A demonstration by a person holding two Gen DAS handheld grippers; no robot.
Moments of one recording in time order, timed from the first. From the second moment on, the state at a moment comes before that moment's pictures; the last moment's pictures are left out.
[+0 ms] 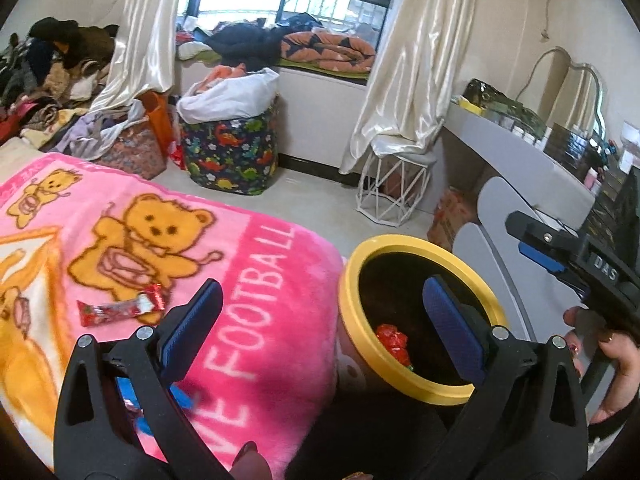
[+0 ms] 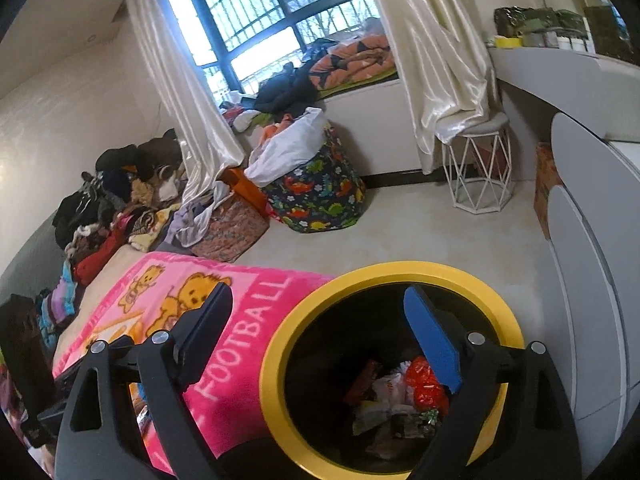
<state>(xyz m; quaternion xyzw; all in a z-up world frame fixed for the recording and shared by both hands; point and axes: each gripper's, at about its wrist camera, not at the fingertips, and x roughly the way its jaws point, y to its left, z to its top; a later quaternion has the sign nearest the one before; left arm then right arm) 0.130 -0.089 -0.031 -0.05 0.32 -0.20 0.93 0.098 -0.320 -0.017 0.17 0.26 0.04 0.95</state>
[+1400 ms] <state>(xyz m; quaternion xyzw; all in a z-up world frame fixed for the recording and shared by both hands) 0.138 0.083 -0.047 -0.13 0.31 -0.04 0.94 0.107 -0.138 -0.048 0.04 0.34 0.21 0.92</state>
